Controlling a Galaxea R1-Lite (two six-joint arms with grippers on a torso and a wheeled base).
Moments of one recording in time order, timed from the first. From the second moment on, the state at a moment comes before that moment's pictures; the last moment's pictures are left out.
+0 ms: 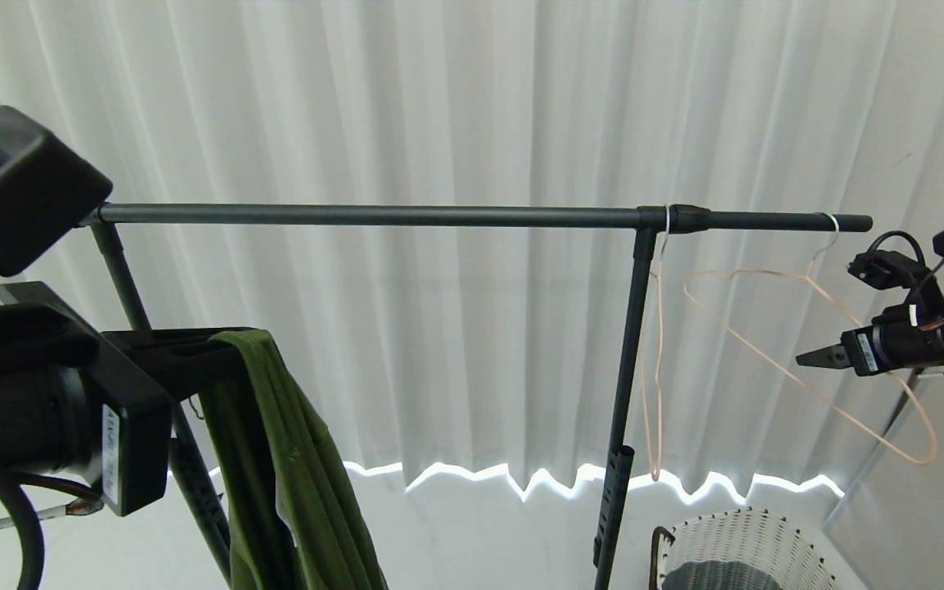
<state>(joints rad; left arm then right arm) -0.75 1.12 -0.98 0.24 0.27 0.15 -0.14 1.84 -1.24 0.15 0.30 -0.30</state>
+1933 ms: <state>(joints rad) -0.74 1.12 -0.95 0.24 0.27 0.19 -0.08 1.38 -0.88 0.22 0.04 -0.09</state>
